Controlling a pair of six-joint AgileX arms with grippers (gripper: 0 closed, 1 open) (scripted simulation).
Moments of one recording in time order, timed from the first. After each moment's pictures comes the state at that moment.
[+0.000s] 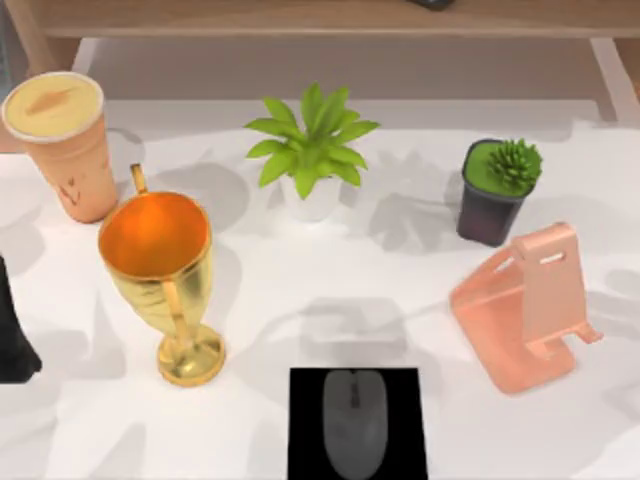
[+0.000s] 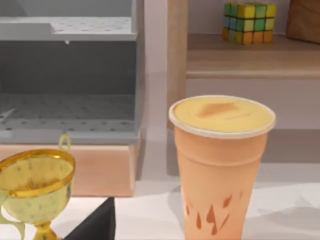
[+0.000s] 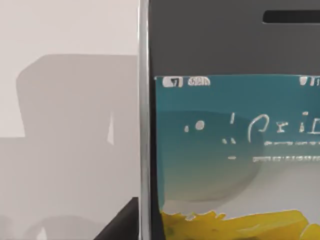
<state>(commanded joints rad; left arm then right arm) 0.00 0.00 0.00 0.00 0.00 0.00 -0.34 1.65 1.07 -0.72 0.06 -0.03</state>
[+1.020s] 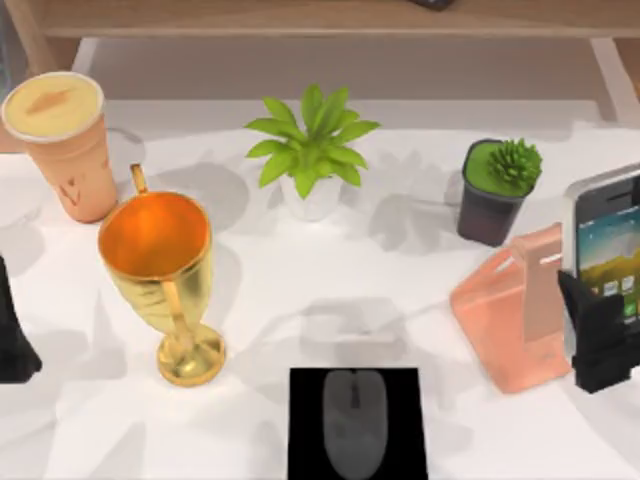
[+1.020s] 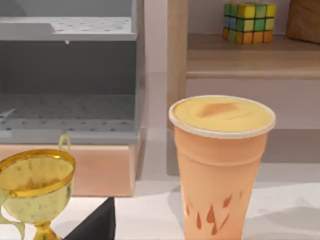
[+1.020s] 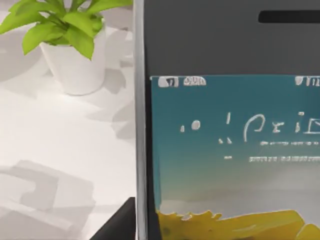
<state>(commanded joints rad) 0.00 0.00 0.00 0.00 0.00 0.00 0.63 0.65 0.42 -0.22 0.26 0.12</state>
